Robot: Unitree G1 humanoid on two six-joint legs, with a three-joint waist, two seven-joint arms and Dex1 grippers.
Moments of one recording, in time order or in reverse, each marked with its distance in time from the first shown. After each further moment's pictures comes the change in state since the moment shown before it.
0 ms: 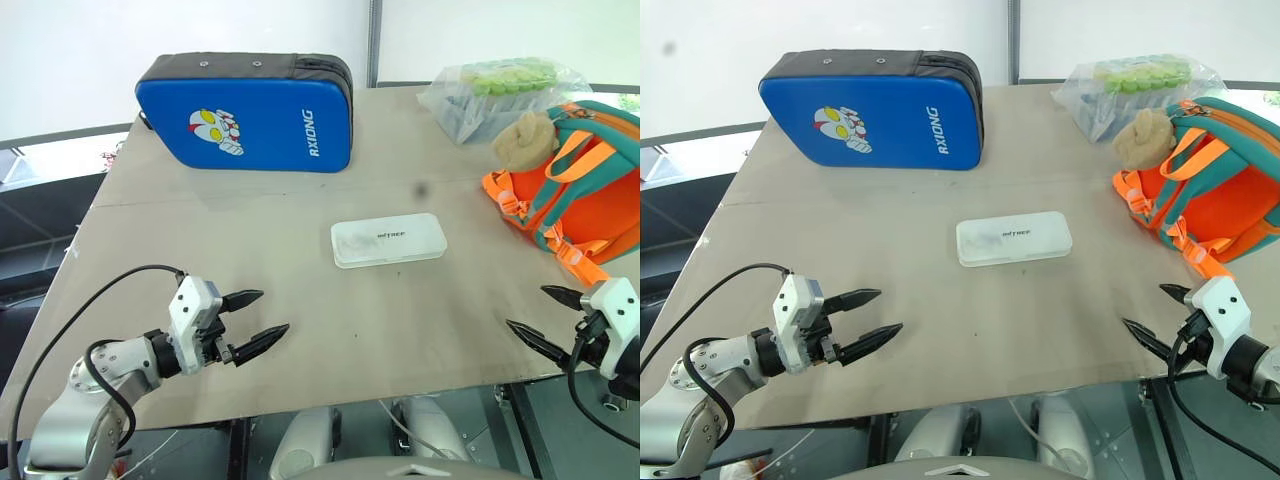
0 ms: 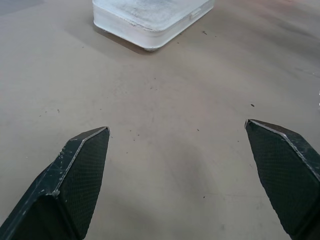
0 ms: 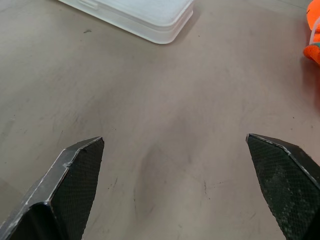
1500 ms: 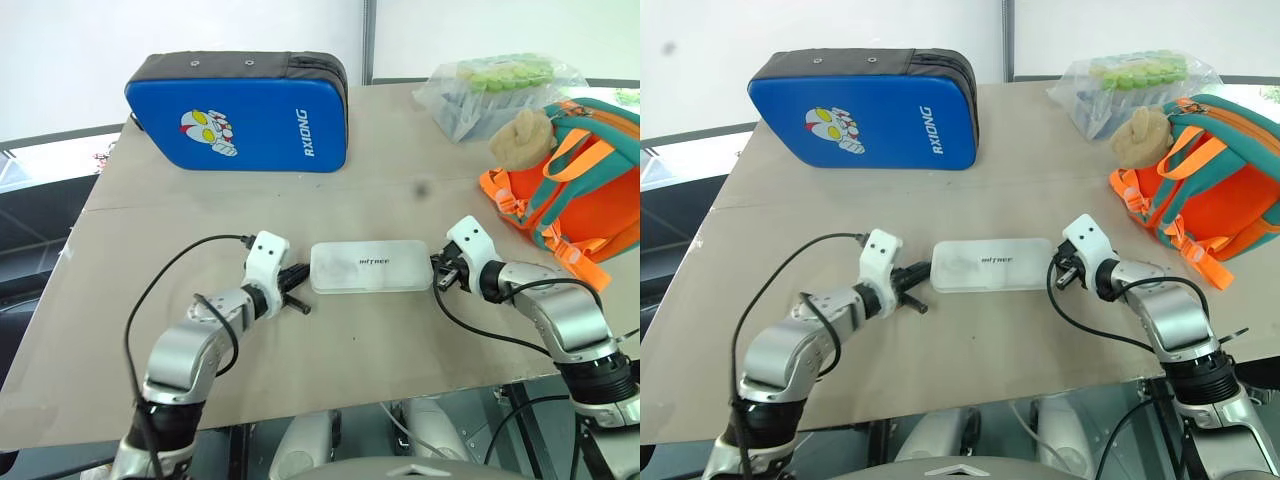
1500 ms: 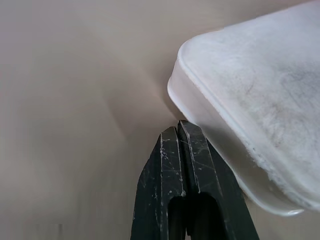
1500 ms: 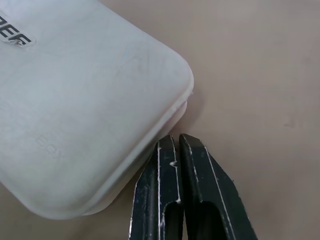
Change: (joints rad) left arm -0.394 -0.243 -0.280 0.015 0.151 0.445 0.553; right arm -0.751 0.200 0.616 0.283 -0.277 0.373 -0.205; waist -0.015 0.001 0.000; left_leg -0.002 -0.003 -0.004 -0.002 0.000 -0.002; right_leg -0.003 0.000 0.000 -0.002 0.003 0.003
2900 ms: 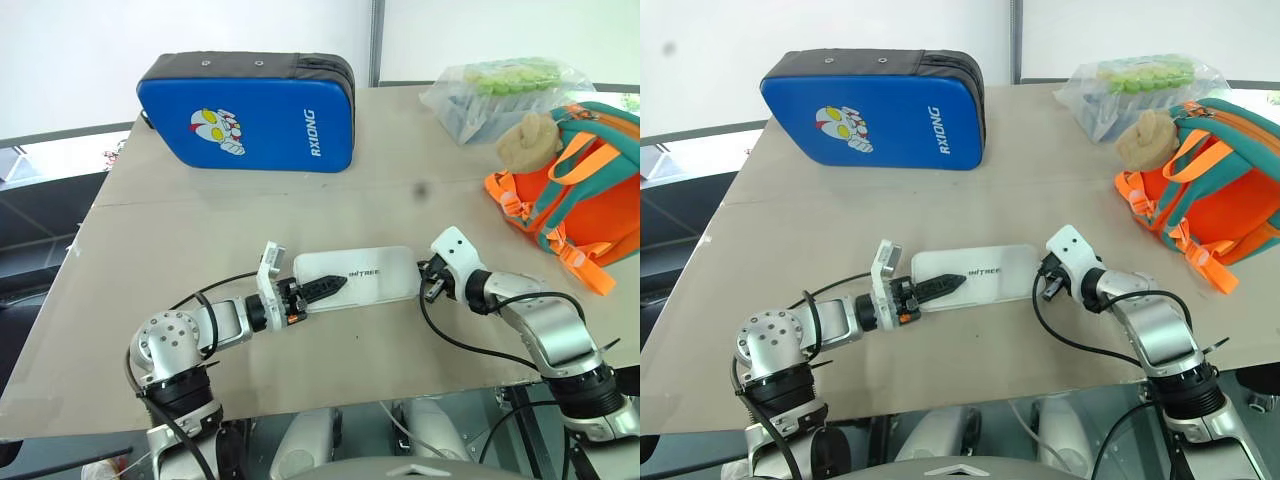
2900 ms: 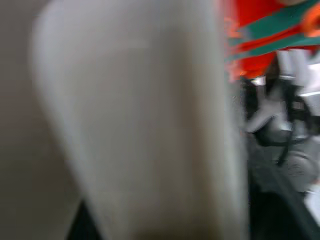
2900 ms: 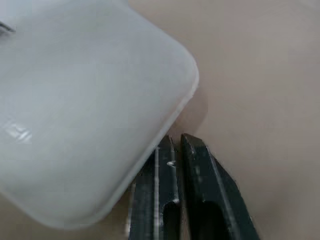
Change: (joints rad) left arm -0.203 -0.282 0.498 0.237 -0.623 0.751 0.034; right arm 0.093 0.073 -0.061 -0.094 -0.004 -0.014 -0.013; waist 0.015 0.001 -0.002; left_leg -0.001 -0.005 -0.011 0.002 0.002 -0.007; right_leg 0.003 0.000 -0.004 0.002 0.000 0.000
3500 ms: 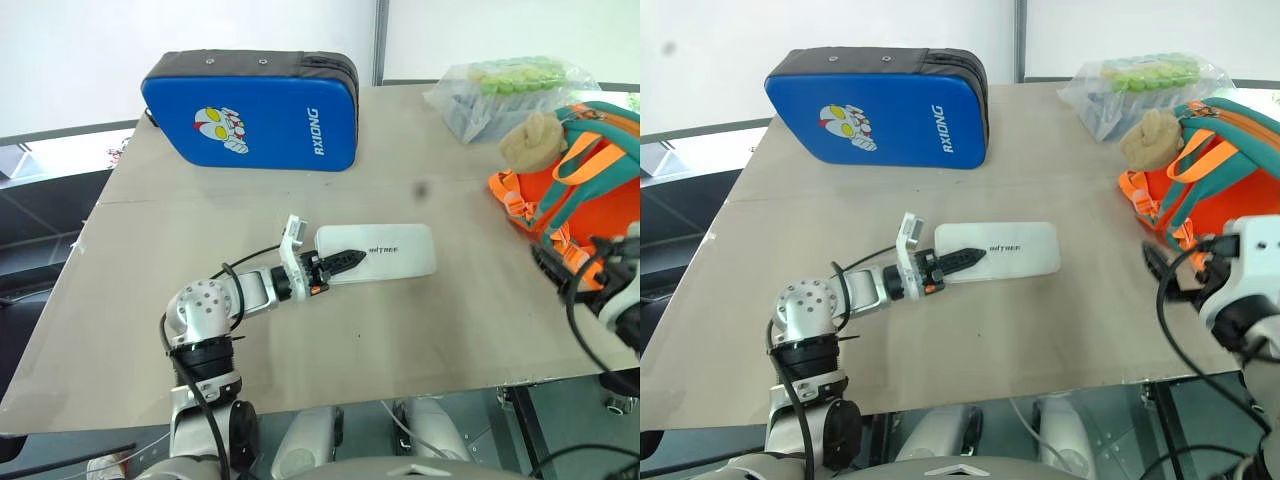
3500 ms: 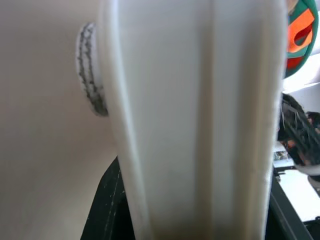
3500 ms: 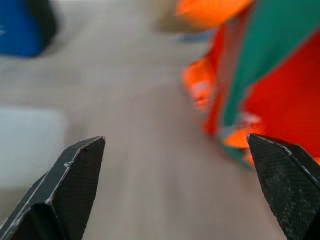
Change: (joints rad) left arm -0.167 -0.005 -0.176 0.189 0.091 -0.228 -0.047; right arm 0.060 0.051 -0.866 -0.635 0.419 0.635 -0.450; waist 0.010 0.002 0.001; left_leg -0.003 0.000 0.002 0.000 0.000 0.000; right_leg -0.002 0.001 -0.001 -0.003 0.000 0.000
